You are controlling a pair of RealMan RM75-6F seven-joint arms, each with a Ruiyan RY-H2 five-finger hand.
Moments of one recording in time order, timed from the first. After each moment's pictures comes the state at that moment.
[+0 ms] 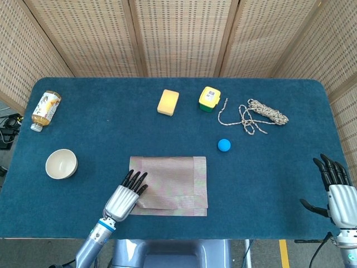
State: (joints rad) left arm -0.36 -1.80 0.03 -1.44 1.55 1.20 0.69; right arm 0.05 -1.07 0.07 -1.65 -1.54 1.53 0.16
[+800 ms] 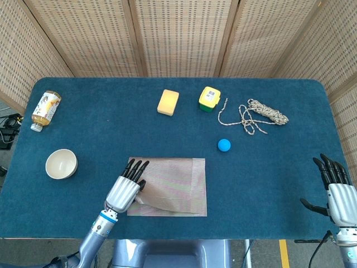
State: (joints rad) left arm -0.40 -1.83 -0.03 -1.39 1.60 1.27 0.56; right arm 0.06 -1.08 0.08 -1.65 -1.51 1.50 0.15
